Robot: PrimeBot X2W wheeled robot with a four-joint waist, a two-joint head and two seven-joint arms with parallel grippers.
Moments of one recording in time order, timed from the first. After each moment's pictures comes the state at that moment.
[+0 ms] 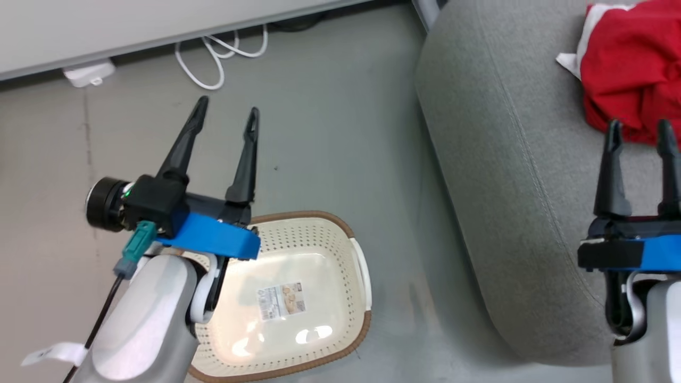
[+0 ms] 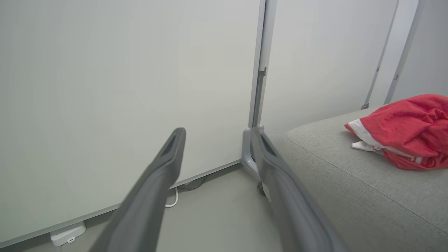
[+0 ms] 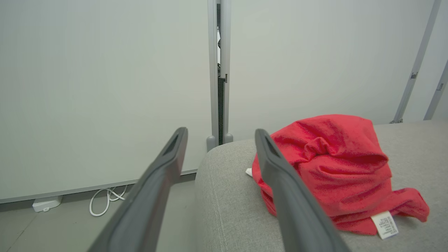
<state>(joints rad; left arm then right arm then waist) -0.51 0.26 -0.46 0.24 -0.36 0.05 -0.26 -0.33 -0.07 -0.21 0.11 0.11 0.13 -0.26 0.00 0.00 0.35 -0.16</state>
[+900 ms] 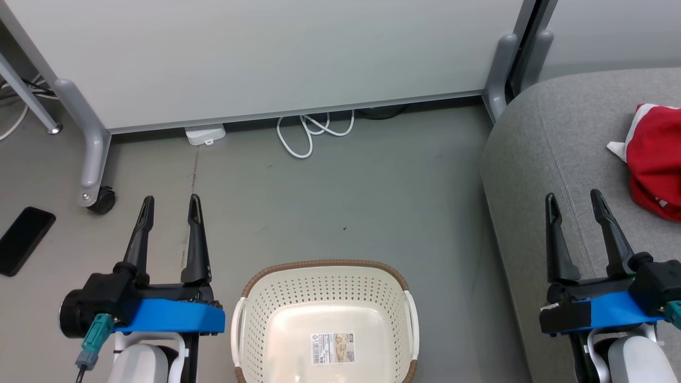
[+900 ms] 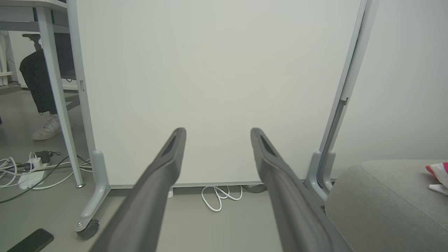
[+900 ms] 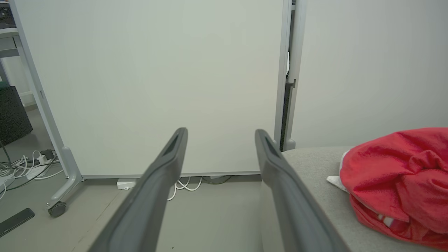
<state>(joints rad) -0.15 0.08 -0.06 0.16 -0.21 -0.08 -0.26 -0.15 -0.05 -0.09 0.12 0.08 0.13 -0.26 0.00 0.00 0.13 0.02</state>
